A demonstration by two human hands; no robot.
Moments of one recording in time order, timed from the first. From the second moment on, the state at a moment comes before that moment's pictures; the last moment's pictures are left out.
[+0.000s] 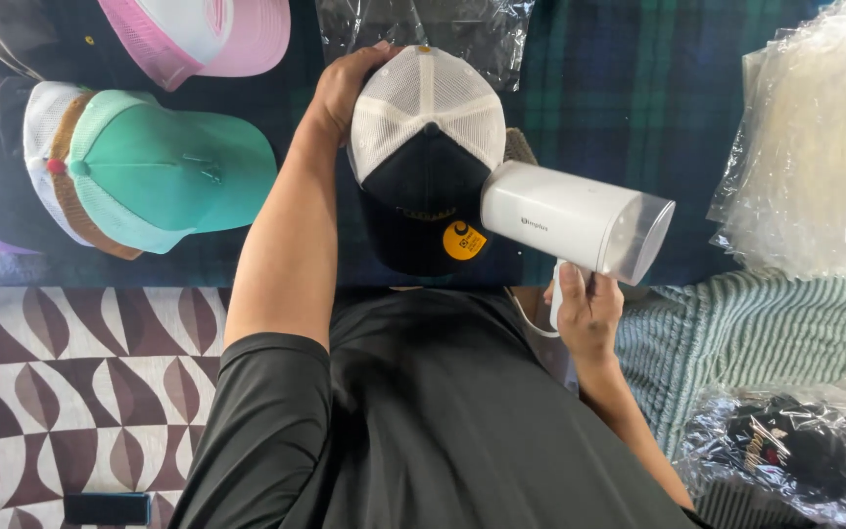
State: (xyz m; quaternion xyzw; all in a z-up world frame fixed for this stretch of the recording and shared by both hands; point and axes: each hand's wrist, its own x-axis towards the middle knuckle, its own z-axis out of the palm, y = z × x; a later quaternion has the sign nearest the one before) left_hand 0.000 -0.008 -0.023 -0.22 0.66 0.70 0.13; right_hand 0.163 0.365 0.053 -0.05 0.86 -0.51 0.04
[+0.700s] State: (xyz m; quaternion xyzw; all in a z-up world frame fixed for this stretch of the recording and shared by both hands) left_hand 0.133 0.004 -0.053 -0.24 0.68 0.68 -0.13; right_hand 0.079 0.373 0.022 0.06 0.71 -0.71 0.03
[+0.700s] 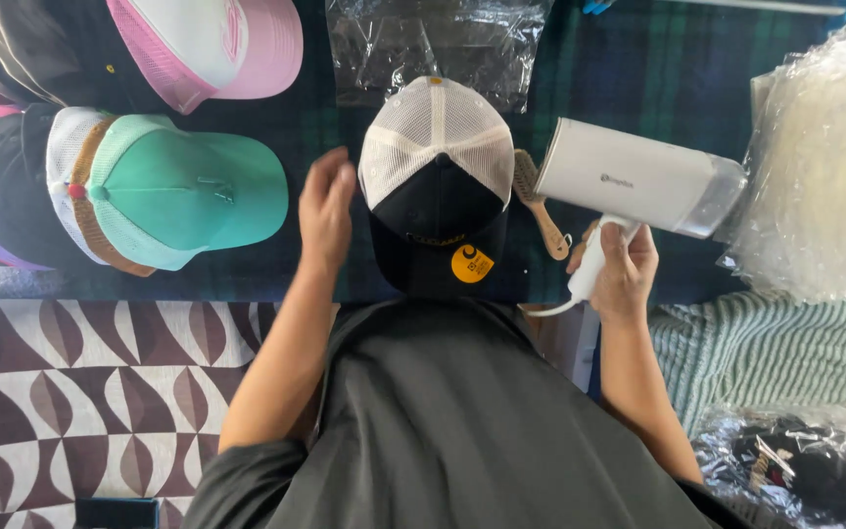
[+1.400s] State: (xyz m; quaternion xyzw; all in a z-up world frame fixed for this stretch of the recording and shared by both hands) left_hand 0.227 0.063 -0.086 -0.32 0.50 0.80 0.05; right_hand 0.014 0.495 -0.156 0.29 0.83 -0.47 0.07
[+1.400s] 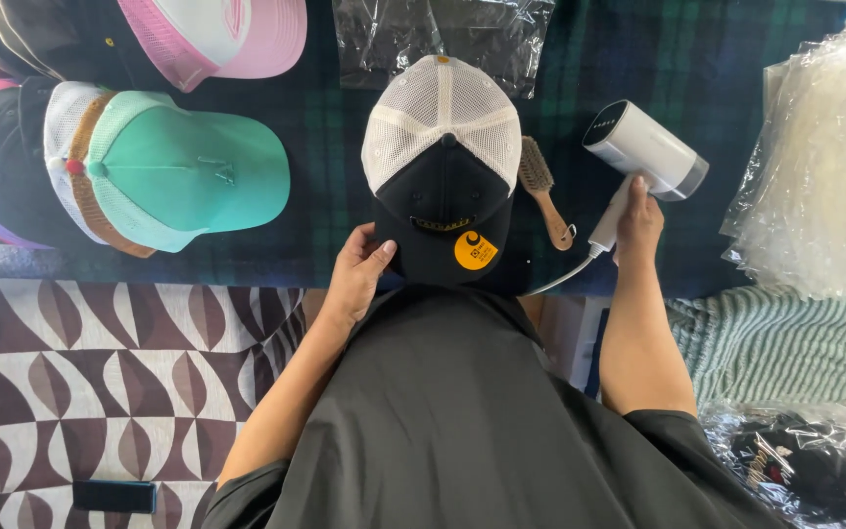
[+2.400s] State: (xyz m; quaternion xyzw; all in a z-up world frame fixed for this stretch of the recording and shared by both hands) left_hand 0.235 0.075 -0.145 -0.35 0.32 0.88 0.04; right_hand 0.112 0.315 -0.092 0.15 0.52 -0.79 0.27
